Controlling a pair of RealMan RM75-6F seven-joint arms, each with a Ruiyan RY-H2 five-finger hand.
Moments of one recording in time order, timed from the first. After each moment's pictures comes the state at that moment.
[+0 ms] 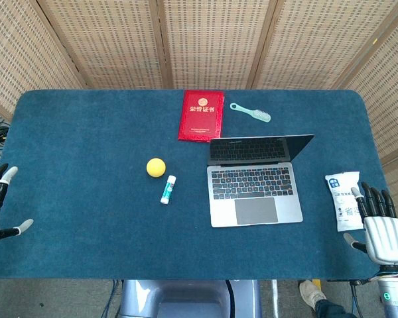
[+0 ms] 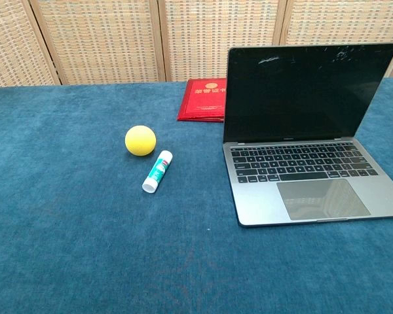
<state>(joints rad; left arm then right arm) -0.12 -0.94 -0.08 -1.87 1.42 1.45 0.12 0.08 -1.18 0.09 -1.57 -1.48 1.50 -0.17</state>
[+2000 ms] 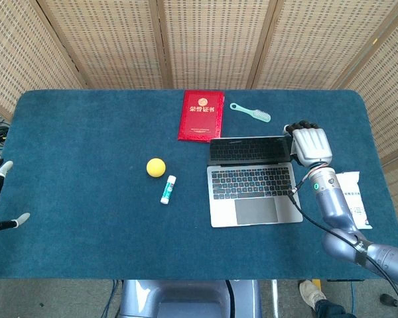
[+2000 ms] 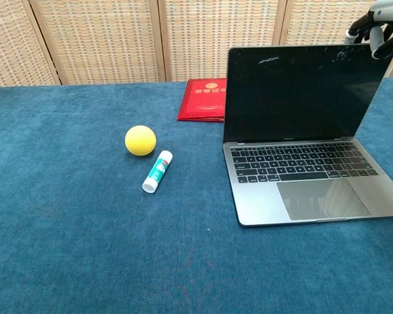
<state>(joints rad) -0.17 -0.94 -0.12 -1.86 1.28 1.38 0.13 0.82 -1.19 0.30 -1.57 -0.64 0.92 -0.56</state>
